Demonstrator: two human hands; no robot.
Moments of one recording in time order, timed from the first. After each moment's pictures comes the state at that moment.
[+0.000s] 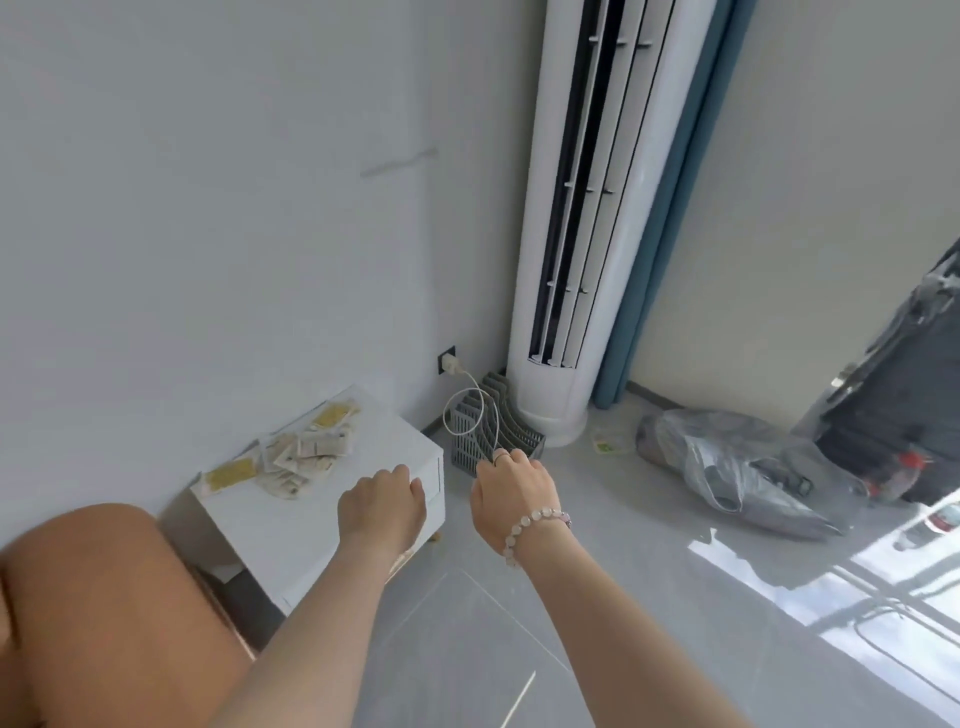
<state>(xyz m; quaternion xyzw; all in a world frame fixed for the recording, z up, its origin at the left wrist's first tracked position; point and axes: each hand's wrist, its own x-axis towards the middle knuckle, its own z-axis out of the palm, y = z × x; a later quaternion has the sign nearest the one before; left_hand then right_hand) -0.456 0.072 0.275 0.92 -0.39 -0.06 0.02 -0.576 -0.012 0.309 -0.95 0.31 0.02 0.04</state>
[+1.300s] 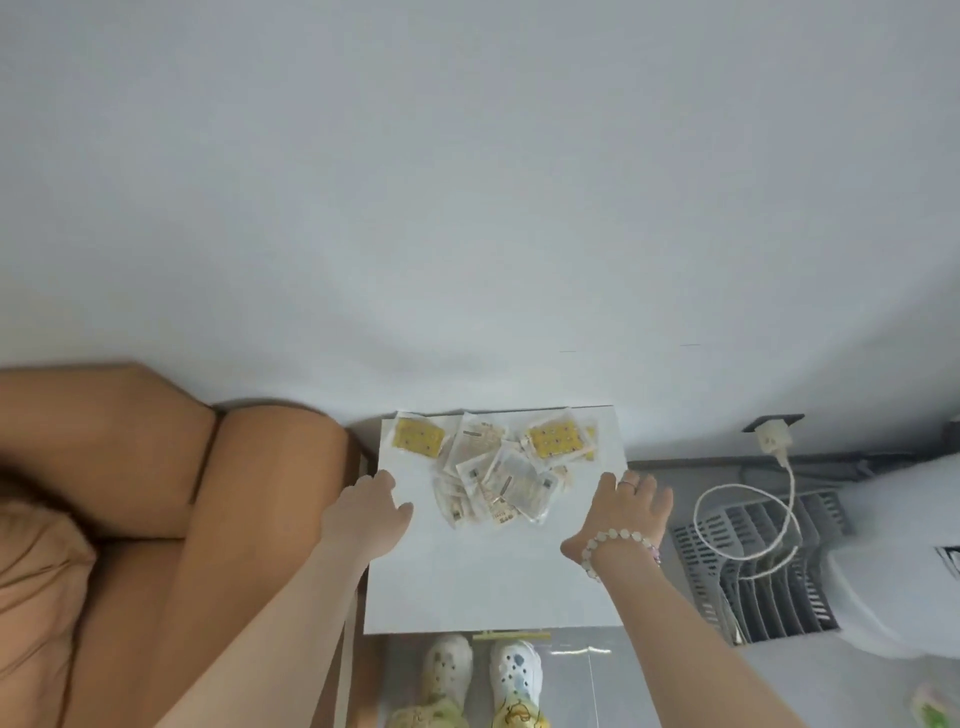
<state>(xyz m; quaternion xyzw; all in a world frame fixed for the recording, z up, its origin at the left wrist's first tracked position) -0.095 0.059 0.156 0.95 0.07 -0.30 0.07 -0.126 -0.181 0.149 -0.93 0.17 0.31 -0.04</state>
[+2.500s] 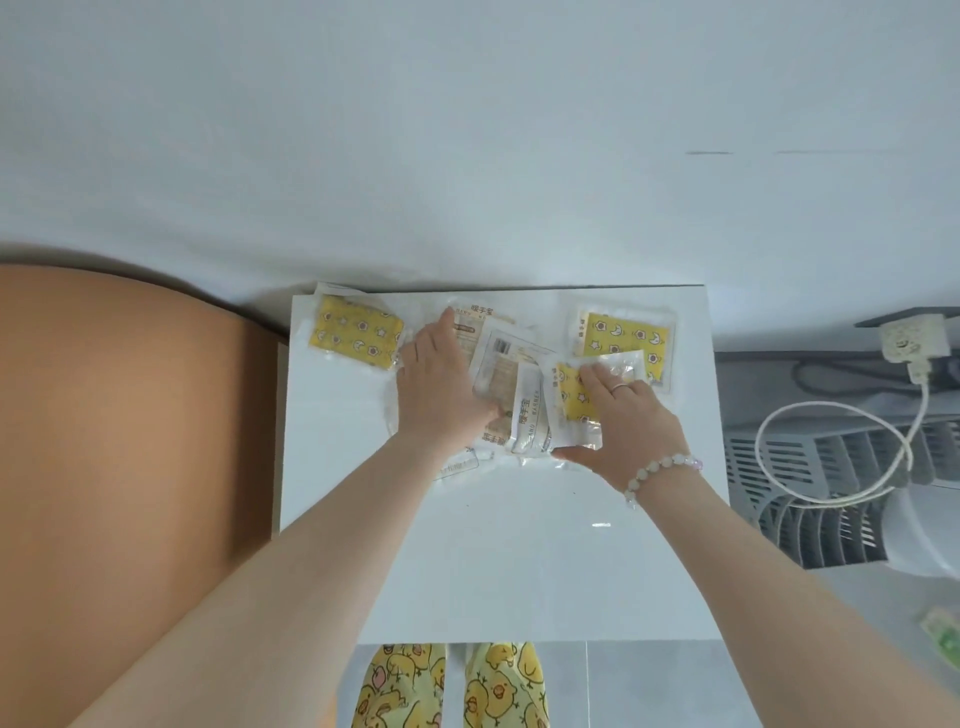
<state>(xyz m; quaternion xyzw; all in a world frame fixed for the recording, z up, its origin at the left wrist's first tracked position) 0.004 -0.022 -0.082 0.94 0.06 -0.24 0.23 -0.036 -0.200 -0.075 -0.94 -0.02 0.32 0.07</state>
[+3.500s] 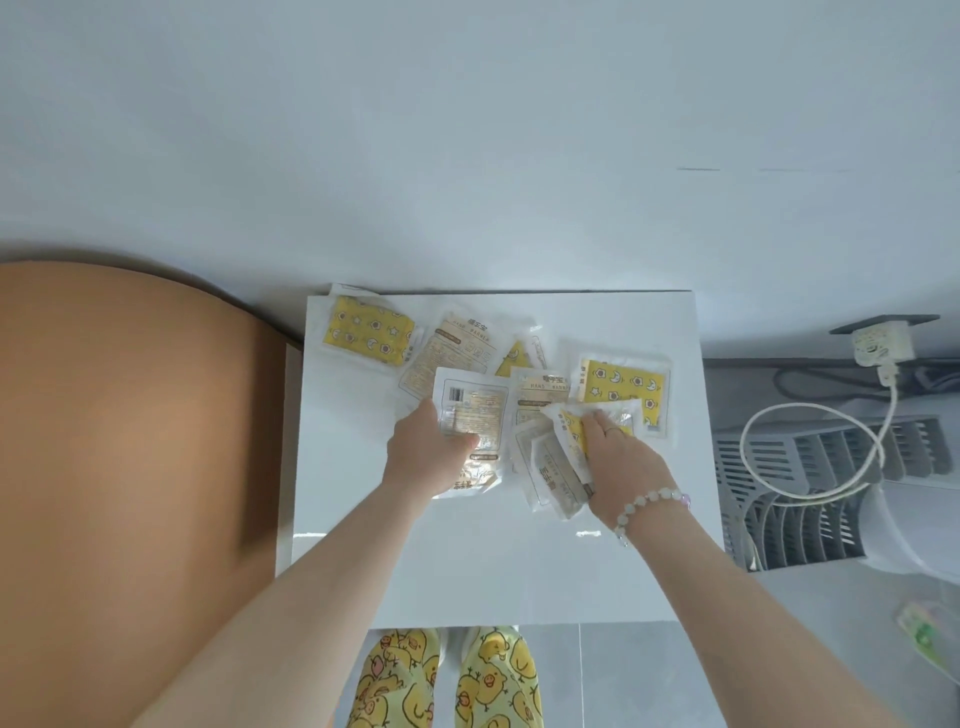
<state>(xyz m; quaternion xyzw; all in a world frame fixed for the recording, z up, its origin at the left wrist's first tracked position) -0.044 0.007 -0.076 0.84 0.22 -0.35 0.36 -0.072 -0.182 -0.059 -0.92 -0.01 0.40 0.05</state>
